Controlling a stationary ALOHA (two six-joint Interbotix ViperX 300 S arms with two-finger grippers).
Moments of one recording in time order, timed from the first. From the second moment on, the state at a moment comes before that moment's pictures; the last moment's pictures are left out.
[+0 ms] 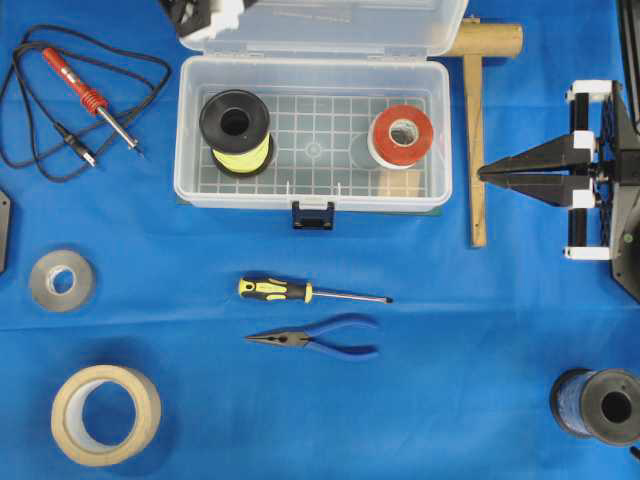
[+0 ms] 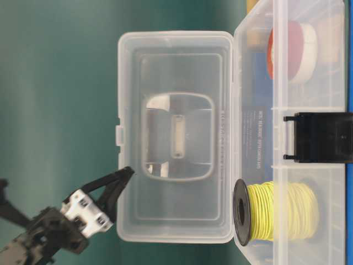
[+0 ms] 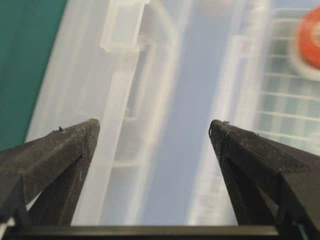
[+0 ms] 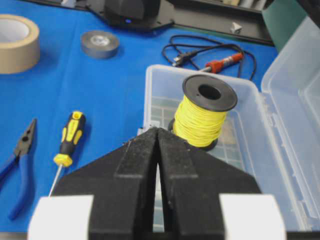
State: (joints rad) left arm 0.47 -0.16 0.32 -0.02 0.59 0.41; right arm -0.06 -0.83 1.15 -0.01 -0.16 -0.01
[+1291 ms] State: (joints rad) left arm 0.01 -0.66 0.79 -0.06 0.44 0.32; right arm -0.06 -0.83 1.15 -0.01 -0.16 -0.01
